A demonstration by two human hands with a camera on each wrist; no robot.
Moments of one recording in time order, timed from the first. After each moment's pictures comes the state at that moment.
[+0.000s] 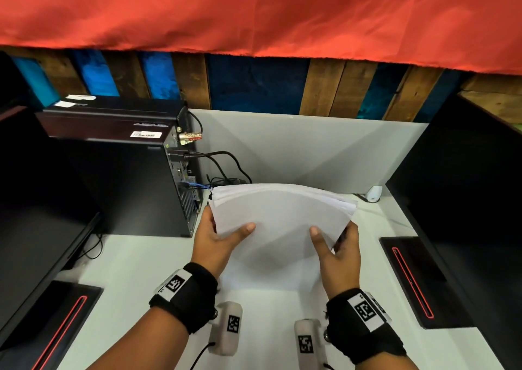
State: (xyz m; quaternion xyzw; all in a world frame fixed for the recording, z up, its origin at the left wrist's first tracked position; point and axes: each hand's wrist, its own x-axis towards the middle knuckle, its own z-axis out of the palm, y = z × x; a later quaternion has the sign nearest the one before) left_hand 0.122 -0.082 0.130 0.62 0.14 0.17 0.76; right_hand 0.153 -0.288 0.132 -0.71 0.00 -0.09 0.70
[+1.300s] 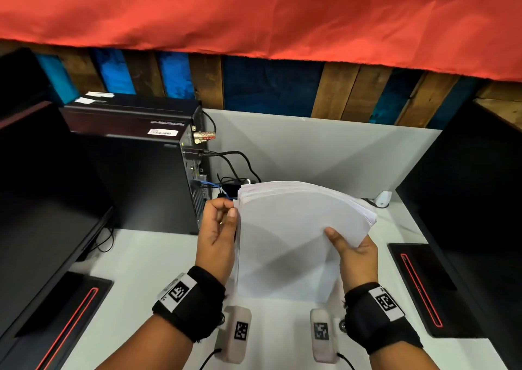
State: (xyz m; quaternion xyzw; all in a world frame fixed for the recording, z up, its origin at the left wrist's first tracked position) left_hand 0.106 -0.084 0.146 0.62 0.08 0.27 0.73; right_hand 0.171 -0.300 0.127 -0.66 0.04 -0.04 0.75
